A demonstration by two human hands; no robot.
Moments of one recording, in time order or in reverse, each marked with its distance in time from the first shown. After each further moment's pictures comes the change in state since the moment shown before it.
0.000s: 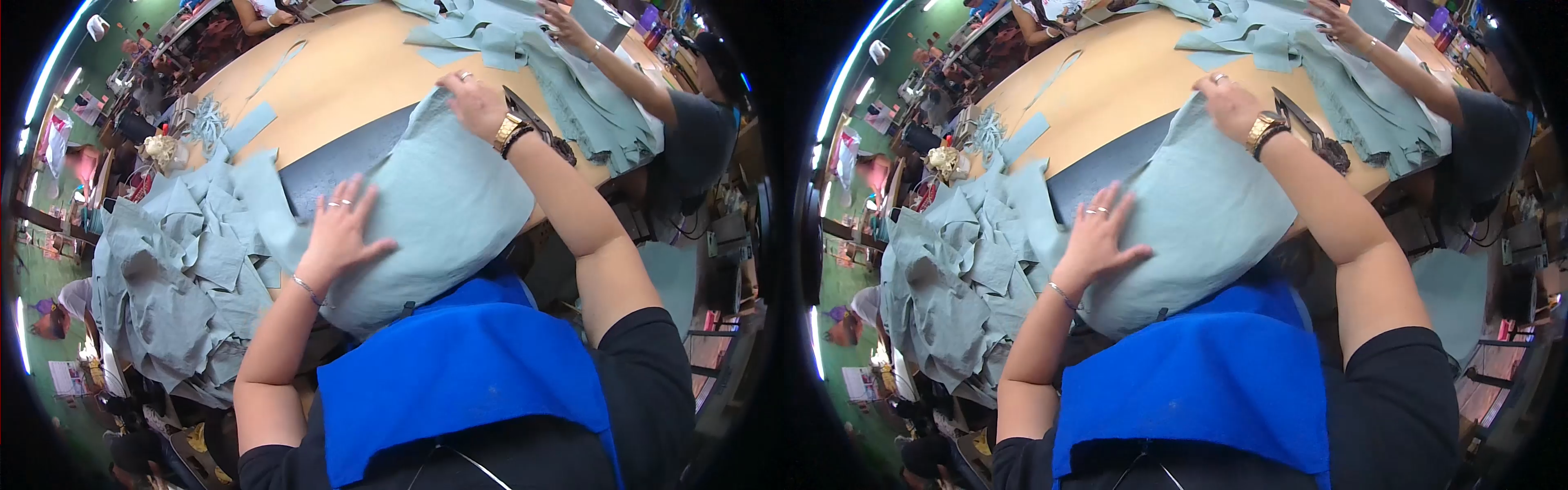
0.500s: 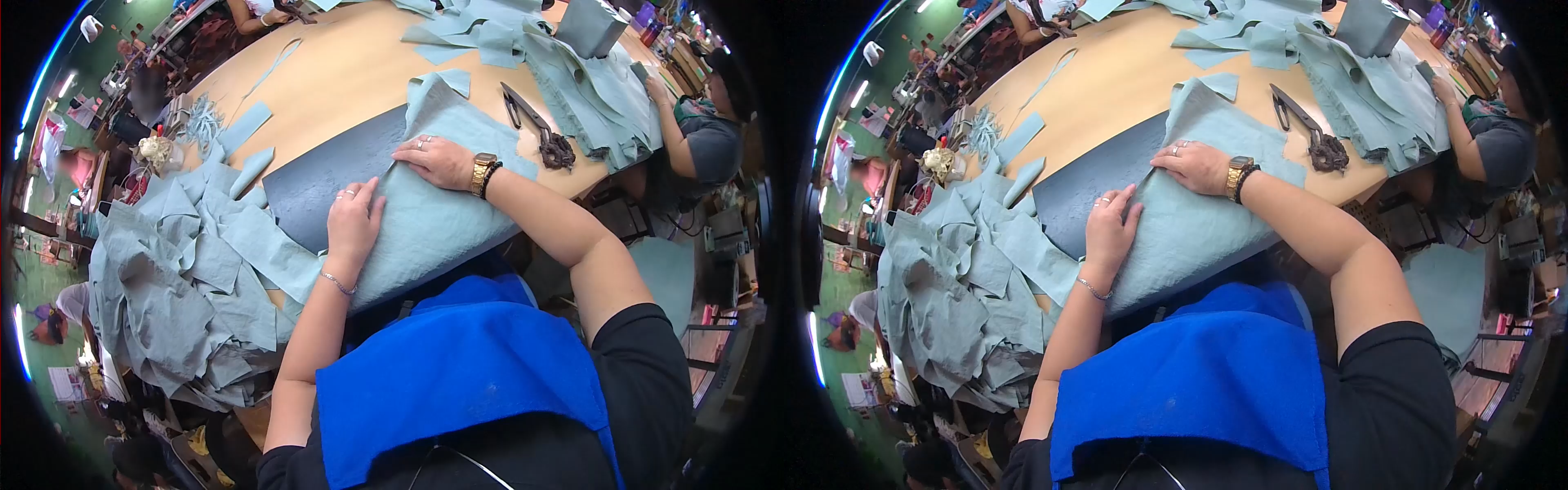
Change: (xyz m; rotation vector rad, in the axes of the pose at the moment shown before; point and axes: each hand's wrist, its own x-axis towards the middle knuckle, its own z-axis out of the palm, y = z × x) left_hand 0.024 0.012 0.039 -0.309 0.497 -0.147; right_hand -0.042 -0.037 0.064 0.211 -0.213 -0.409
